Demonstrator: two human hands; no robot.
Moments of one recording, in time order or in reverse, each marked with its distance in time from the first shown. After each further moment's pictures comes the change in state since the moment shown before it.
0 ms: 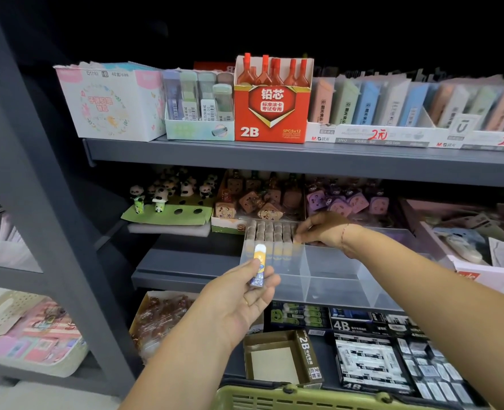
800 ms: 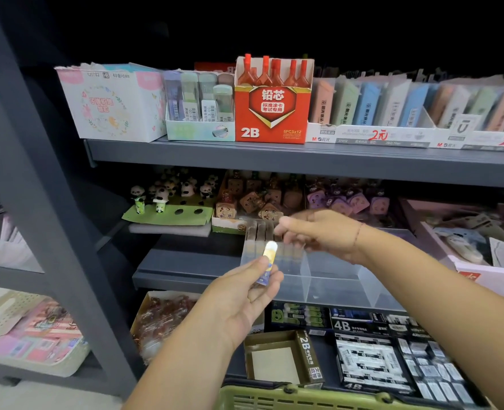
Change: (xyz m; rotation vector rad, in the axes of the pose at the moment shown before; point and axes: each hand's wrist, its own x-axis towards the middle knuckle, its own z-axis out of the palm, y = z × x) left_hand 0.002 -0.002 -0.001 -0.018 -0.027 0.032; right_hand -0.057 -0.041 0.007 0.153 -0.233 -0.161
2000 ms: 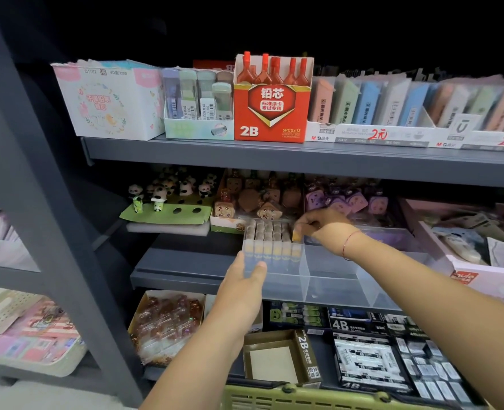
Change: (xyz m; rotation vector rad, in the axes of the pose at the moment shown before) left_hand -0.005 -0.008 0.005 0.757 0.125 0.266; right_hand 0.038 0.043 -0.021 -0.512 0.305 -0.074
